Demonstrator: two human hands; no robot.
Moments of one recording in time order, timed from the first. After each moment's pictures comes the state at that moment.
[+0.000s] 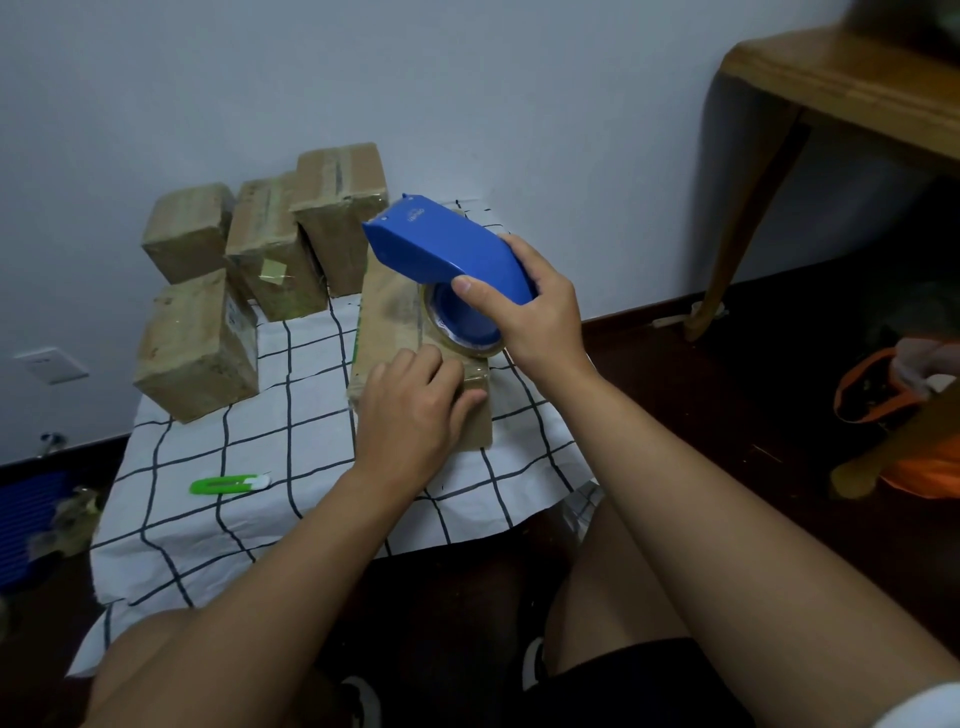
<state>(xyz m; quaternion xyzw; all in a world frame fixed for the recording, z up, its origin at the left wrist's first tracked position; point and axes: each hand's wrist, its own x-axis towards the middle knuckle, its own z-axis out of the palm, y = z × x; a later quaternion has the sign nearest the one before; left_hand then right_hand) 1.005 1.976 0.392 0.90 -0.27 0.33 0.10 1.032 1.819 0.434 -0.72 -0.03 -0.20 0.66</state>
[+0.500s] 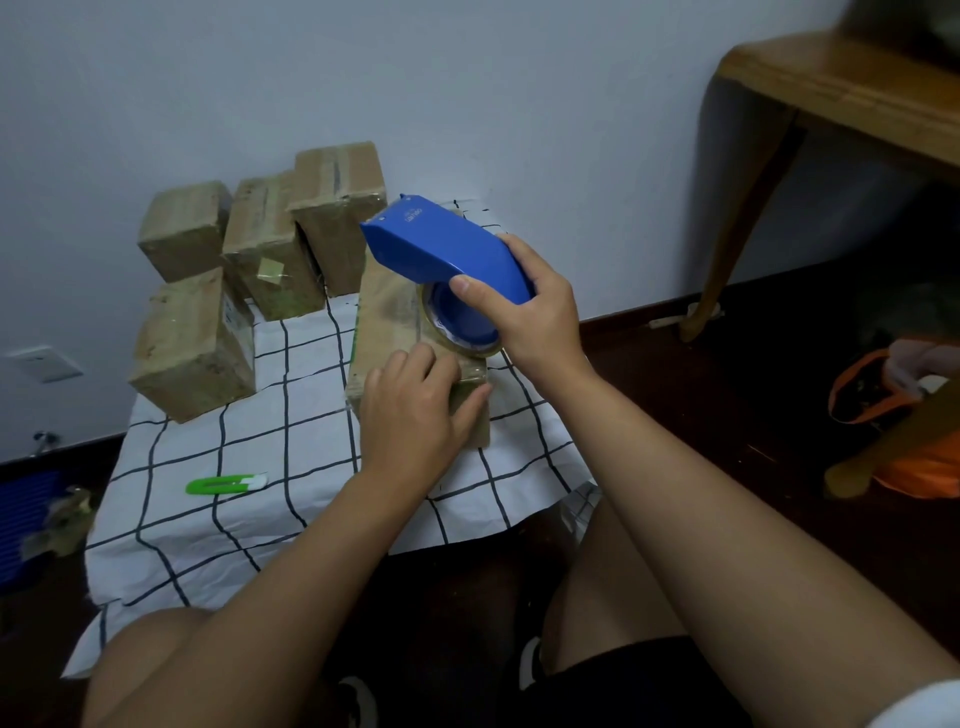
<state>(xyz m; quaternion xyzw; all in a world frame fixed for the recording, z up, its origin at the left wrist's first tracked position) 0.999 1.968 0.393 0.90 -0.22 0.33 0.17 1.033 1.820 0.434 -0.73 -0.03 -0.19 0.65</state>
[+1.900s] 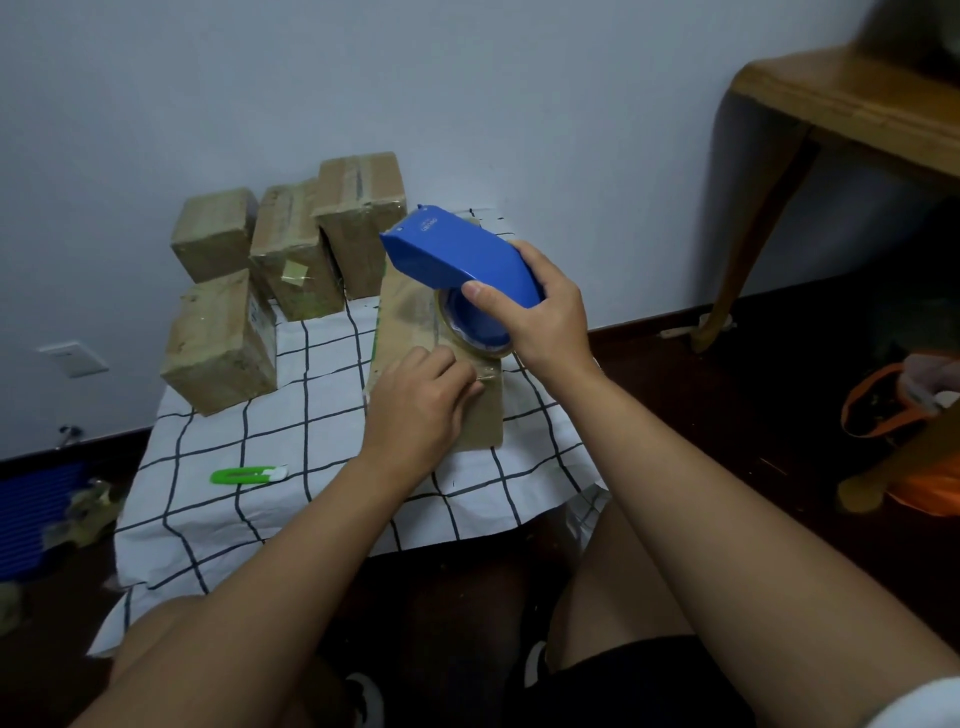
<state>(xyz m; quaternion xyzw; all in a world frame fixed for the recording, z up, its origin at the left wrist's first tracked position) 1.002 1.984 0.407 0.91 -0.29 0.28 0.14 1.032 1.824 0.438 -0.74 -0.03 -0.19 0.64</state>
